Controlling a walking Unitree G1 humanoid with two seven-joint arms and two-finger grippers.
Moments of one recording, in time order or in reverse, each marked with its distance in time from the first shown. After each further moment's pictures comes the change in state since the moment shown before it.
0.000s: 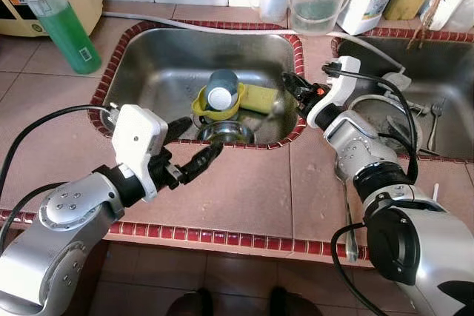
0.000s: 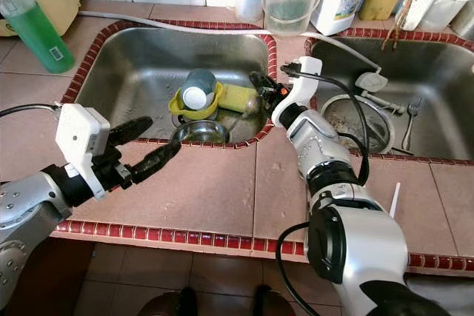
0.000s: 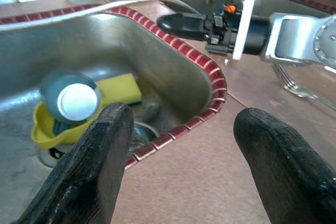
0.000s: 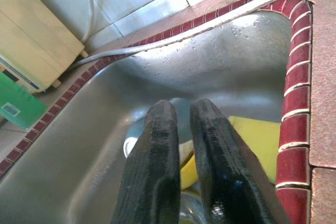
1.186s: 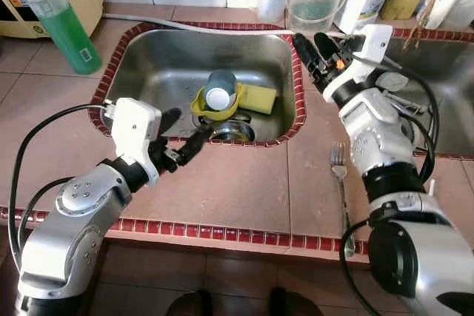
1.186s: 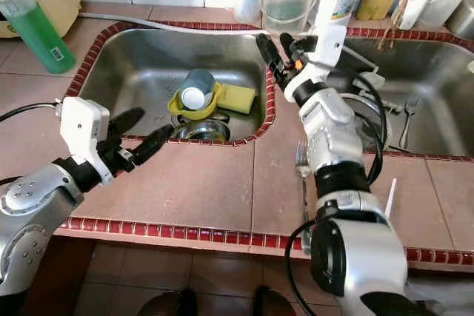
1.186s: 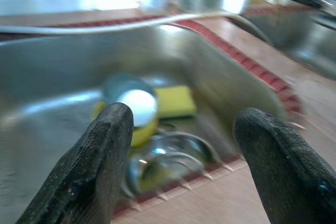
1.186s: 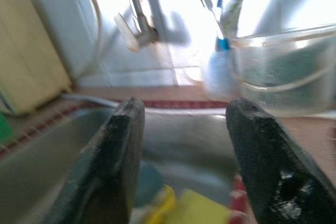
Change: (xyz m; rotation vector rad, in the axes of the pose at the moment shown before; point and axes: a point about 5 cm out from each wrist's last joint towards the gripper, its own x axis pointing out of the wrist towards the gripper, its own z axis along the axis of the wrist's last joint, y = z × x) left arm 0.019 0.036 -0.012 -0.040 -0.064 0.263; right arm -0.009 0.011 0.041 -0.321 -0.203 -0.037
